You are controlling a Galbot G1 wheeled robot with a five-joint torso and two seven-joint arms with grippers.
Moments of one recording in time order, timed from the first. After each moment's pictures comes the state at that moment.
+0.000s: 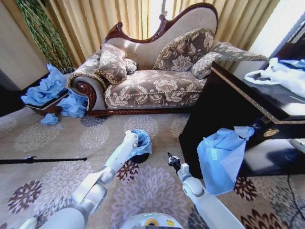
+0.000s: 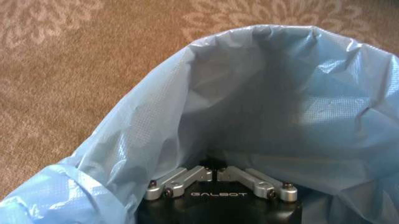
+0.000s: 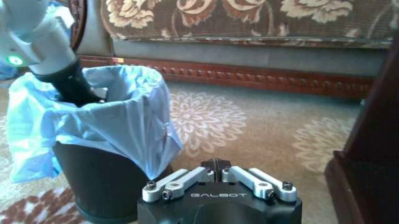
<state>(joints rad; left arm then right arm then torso) 0.39 -1.40 0.01 -0.88 -1.28 0.53 -0.84 -1.07 1.14 0.00 1.55 0.37 -0.04 0.10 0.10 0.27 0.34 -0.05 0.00</state>
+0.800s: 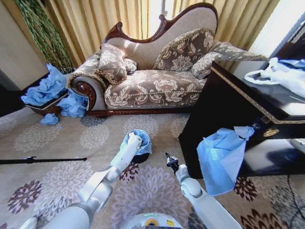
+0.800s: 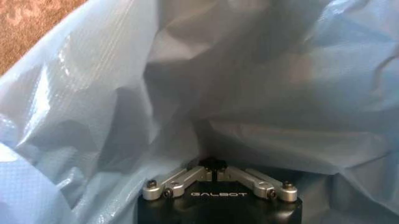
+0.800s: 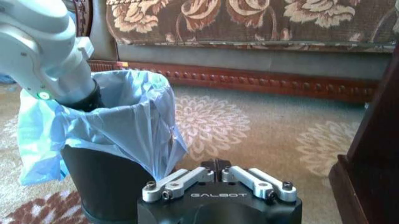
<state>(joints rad) 0.37 -1.46 0.00 -0.73 -1.19 0.49 -0.73 -1.09 1.14 0.00 1.57 0.36 -0.03 0.10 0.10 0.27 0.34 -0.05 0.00</state>
